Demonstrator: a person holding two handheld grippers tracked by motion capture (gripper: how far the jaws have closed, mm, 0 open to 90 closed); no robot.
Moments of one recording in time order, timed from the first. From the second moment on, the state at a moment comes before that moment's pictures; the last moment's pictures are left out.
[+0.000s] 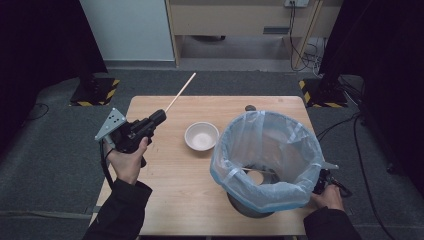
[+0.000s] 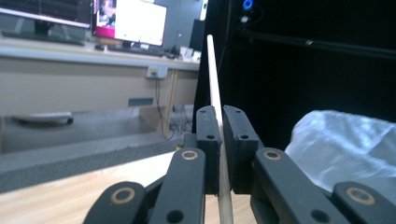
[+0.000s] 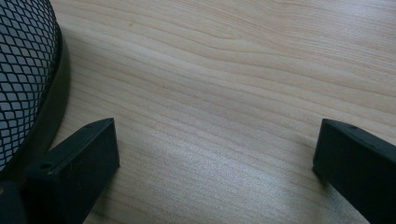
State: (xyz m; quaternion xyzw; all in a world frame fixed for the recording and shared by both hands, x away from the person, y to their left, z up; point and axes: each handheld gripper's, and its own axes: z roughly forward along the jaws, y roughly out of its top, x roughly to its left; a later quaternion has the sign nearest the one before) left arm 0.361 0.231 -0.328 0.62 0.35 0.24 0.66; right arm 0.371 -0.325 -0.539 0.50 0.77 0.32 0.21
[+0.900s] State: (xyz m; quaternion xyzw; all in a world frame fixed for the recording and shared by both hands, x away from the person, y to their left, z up) left arm 0.320 0.171 -0.284 0.62 0.23 0.22 0.72; right arm 0.371 -0.325 -0.539 0.50 0.77 0.32 0.21
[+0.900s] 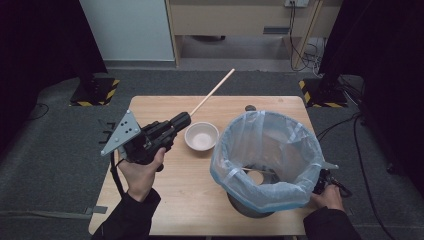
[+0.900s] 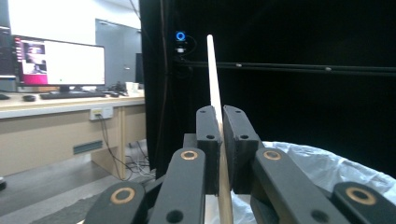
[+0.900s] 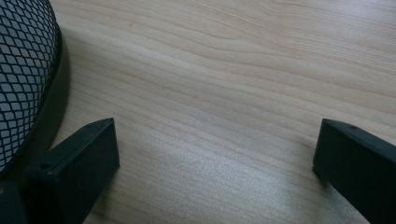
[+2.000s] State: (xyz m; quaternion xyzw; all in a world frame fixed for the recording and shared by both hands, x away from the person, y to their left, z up) left arm 0.330 0.074 -0.282 0.67 0.18 0.16 0.70; right arm 0.372 -0.324 -0.539 0.50 0.78 0.32 0.21
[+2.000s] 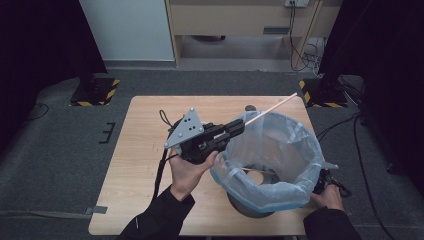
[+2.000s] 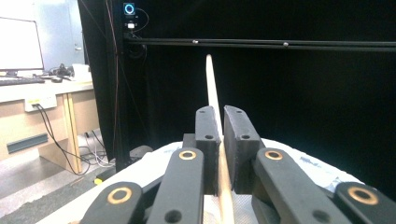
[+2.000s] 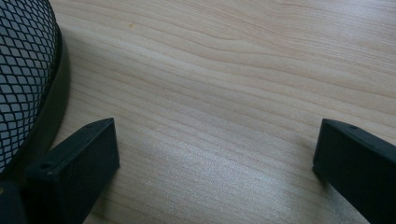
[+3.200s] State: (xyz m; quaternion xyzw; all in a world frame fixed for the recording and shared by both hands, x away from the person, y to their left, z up) left arm 0.372 0.166 -0.326 0.68 0.30 0.26 0.62; right arm 0.372 -0.324 -0.539 0.50 0.78 0.32 0.21
